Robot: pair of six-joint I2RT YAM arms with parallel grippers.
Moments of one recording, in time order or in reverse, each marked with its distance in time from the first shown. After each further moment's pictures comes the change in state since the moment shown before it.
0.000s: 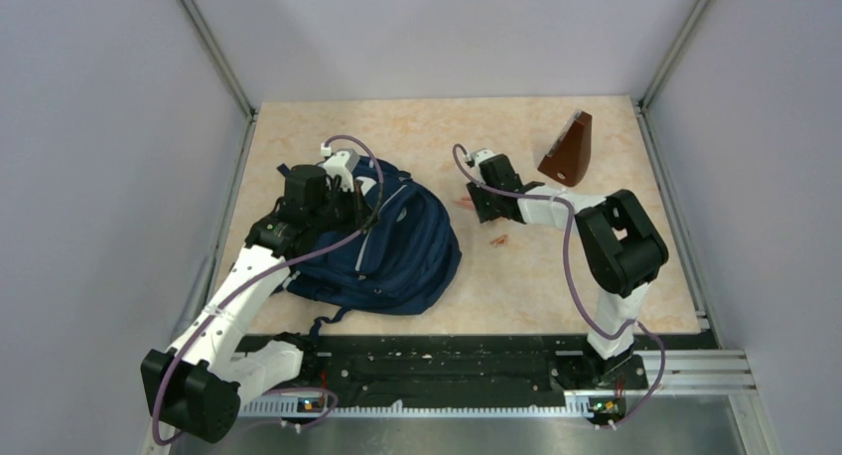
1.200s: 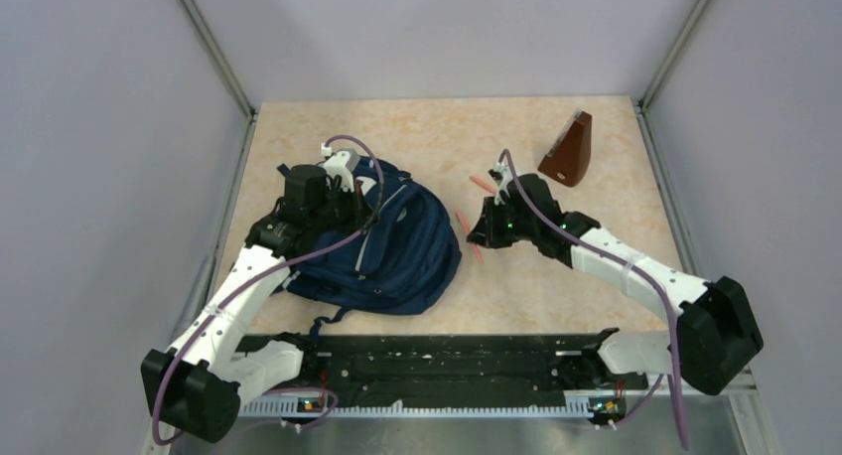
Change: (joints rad) left arm 0.000 0.000 0.000 0.001 0.003 0.007; right arm 0.102 -0.584 -0.230 -0.202 -0.273 0.424
